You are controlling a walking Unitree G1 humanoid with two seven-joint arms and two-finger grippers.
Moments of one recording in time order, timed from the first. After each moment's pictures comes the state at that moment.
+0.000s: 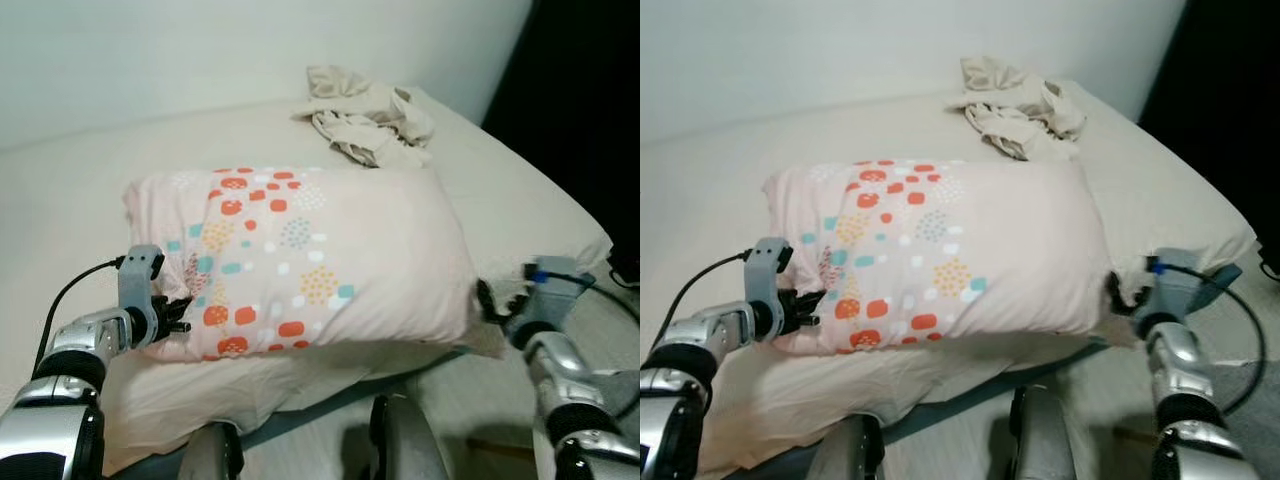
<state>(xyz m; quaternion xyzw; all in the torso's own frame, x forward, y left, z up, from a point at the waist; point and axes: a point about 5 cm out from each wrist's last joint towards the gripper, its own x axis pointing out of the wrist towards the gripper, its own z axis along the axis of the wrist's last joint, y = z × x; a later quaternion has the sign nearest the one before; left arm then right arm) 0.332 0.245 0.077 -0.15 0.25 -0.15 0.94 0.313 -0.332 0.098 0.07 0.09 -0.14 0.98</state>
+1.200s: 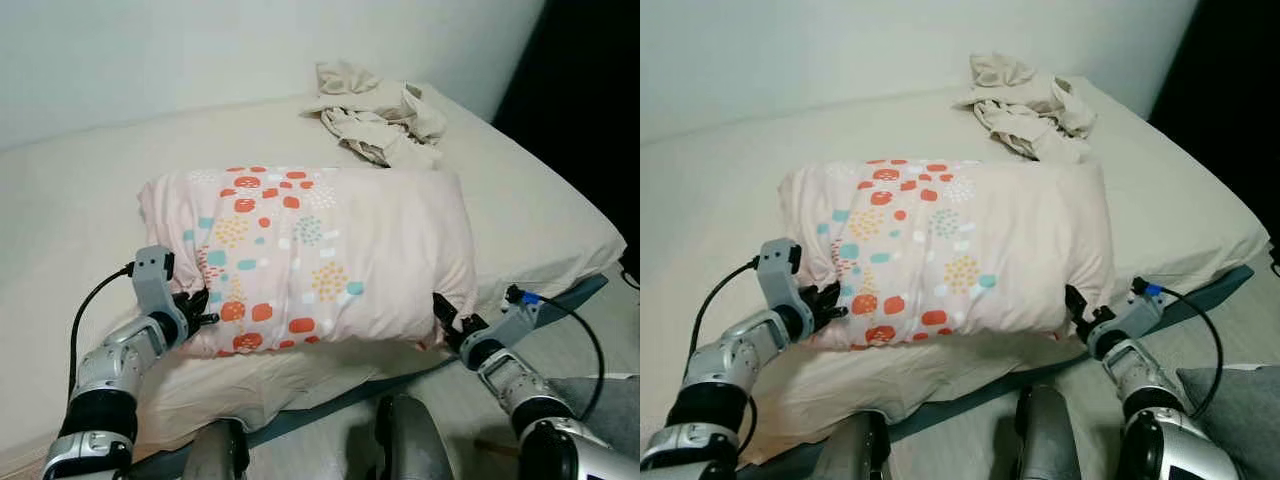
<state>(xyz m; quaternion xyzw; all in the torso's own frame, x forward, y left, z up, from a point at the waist) 0.332 0.203 0.088 -0.18 0.19 -0.12 0.96 0.322 -0.241 0.048 0.40 0.15 0.02 0.90</state>
